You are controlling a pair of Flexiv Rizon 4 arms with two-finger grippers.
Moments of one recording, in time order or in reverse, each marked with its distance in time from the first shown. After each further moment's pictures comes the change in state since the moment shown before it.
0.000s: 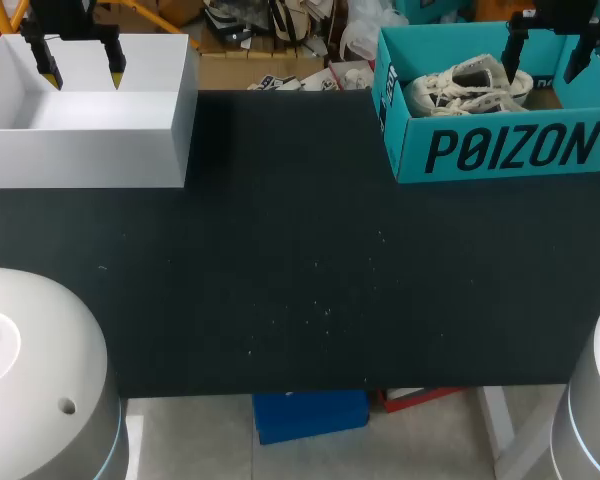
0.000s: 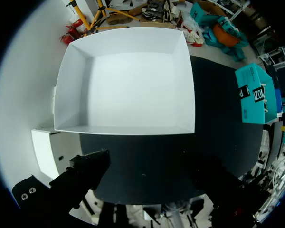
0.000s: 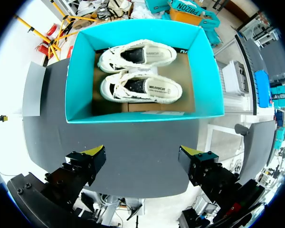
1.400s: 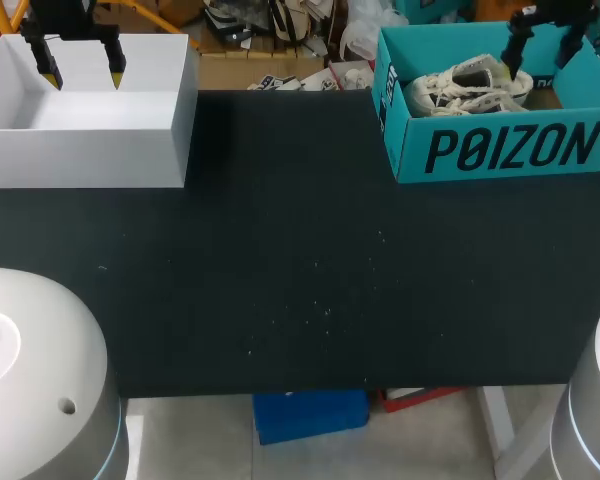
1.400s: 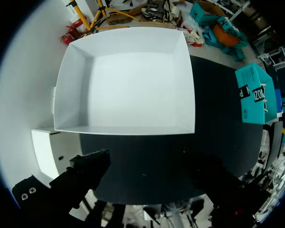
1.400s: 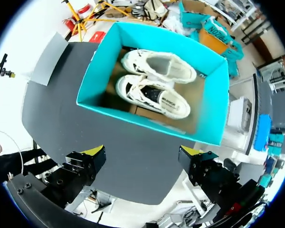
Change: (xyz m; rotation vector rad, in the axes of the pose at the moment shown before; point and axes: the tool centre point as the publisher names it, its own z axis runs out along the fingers) left arm 0.000 0.000 0.000 0.000 0.000 0.000; right arm 0.005 0.007 -0.012 -0.052 -0.001 -0.379
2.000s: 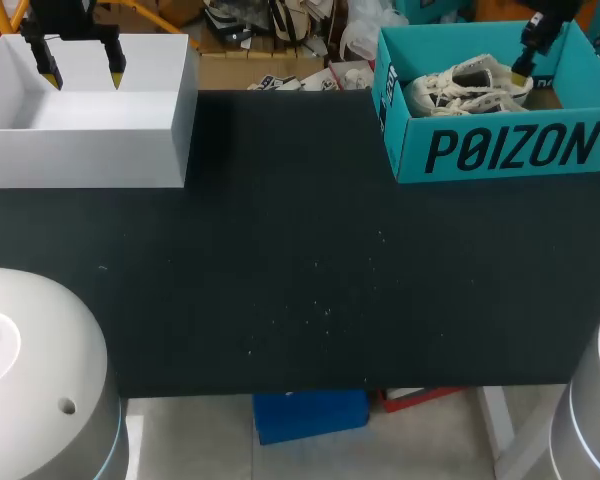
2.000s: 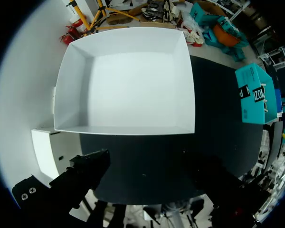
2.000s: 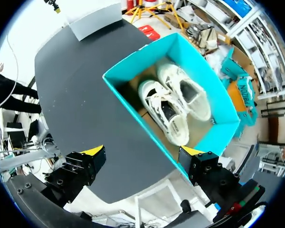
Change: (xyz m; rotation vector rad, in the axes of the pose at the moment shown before) left arm 0.000 0.000 0.000 0.000 0.000 0.000; right arm 0.004 0.005 -0.006 -0.045 -0.025 -0.591
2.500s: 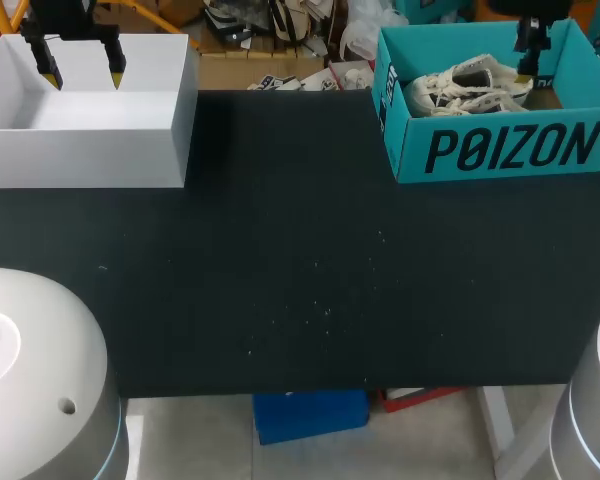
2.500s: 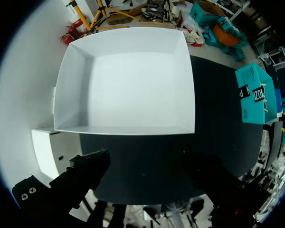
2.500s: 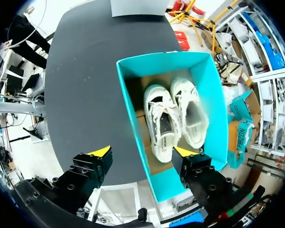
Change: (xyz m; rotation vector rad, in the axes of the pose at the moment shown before) left arm 0.000 0.000 0.000 0.000 0.000 0.000; right arm -0.025 0.020 0.020 0.031 -0.034 -0.379
